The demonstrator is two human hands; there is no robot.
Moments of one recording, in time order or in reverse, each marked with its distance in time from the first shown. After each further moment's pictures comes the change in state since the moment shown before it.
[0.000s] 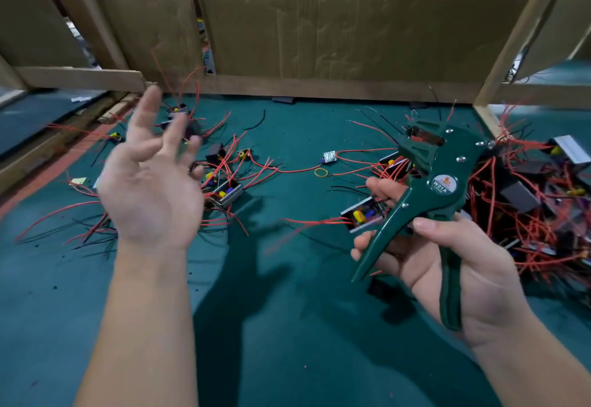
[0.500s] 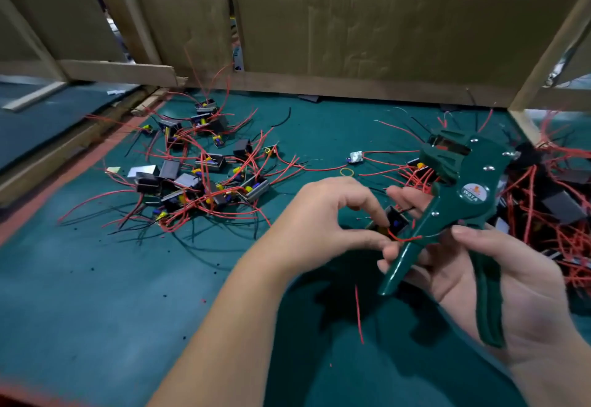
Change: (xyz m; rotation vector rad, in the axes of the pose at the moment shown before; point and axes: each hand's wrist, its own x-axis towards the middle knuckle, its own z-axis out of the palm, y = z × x) left_hand -0.029 -0.052 0.058 0.950 -0.712 0.194; right_hand -0.003 -0.002 0.002 0.026 -0.039 0.104
